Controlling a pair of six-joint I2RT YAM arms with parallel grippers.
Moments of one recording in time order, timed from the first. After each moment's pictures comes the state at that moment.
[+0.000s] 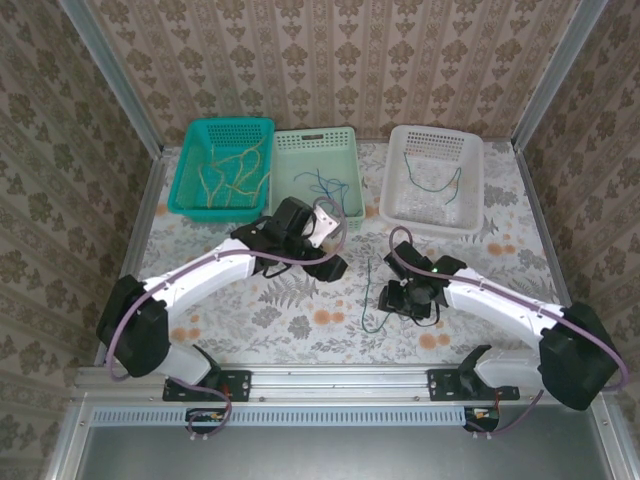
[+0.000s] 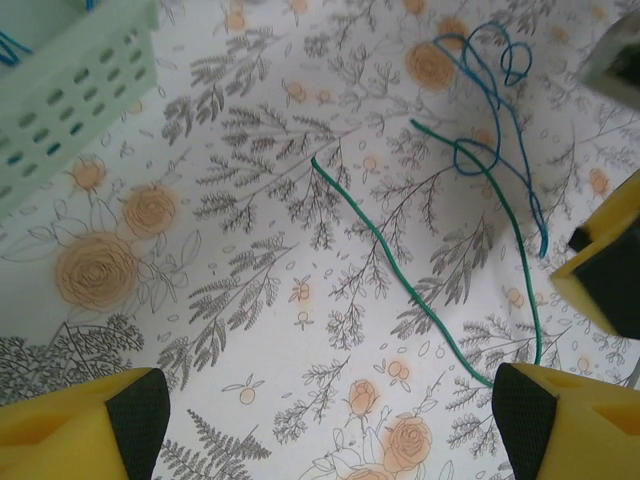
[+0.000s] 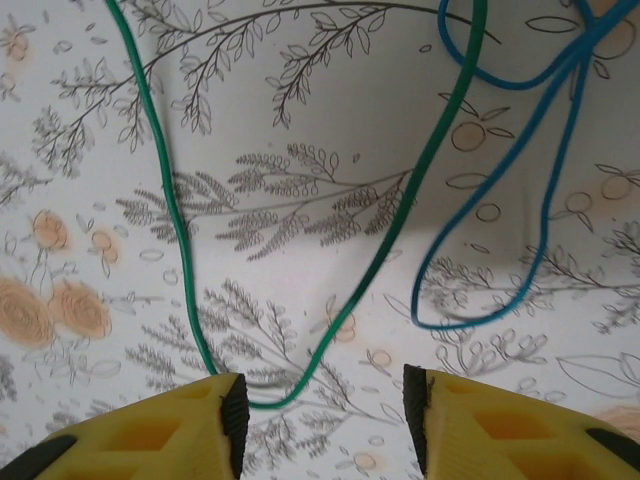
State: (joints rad) left arm -0.78 1.45 1.05 -0.47 0.31 -0.04; right arm 0.66 1.26 0.73 -0.77 -0.09 0.93
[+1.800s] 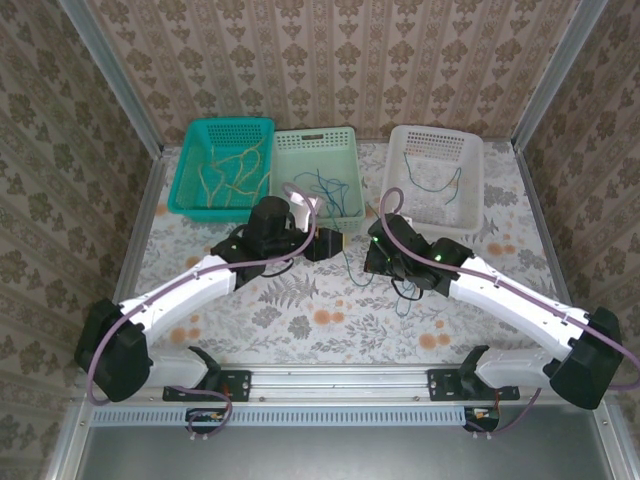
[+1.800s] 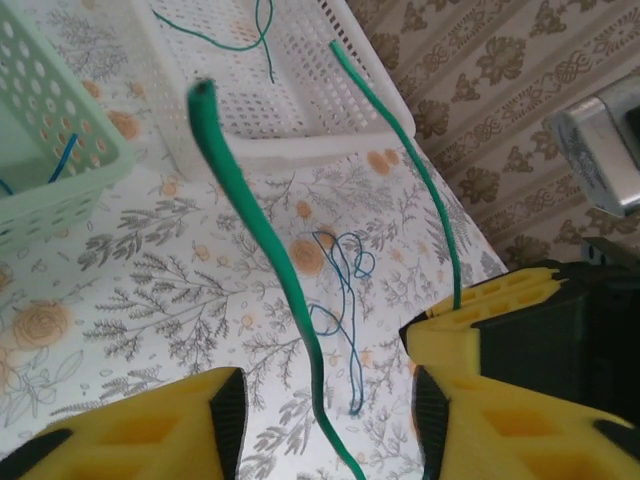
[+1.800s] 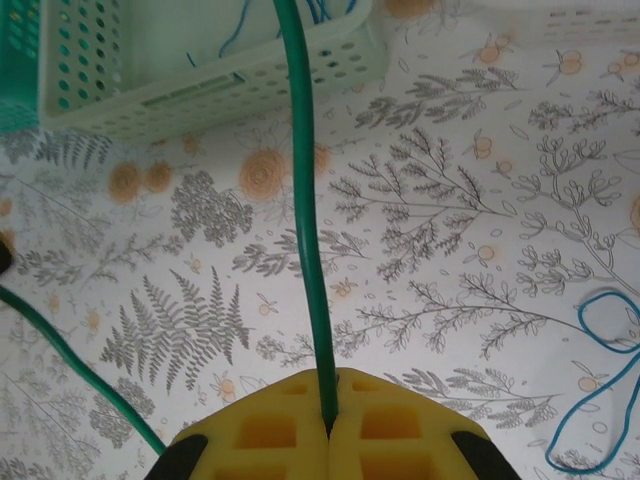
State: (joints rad) left arm -0.75 1.30 0.90 -0.05 0.44 -0.51; right arm 0.78 1.21 1.04 -0.72 0.23 0.88
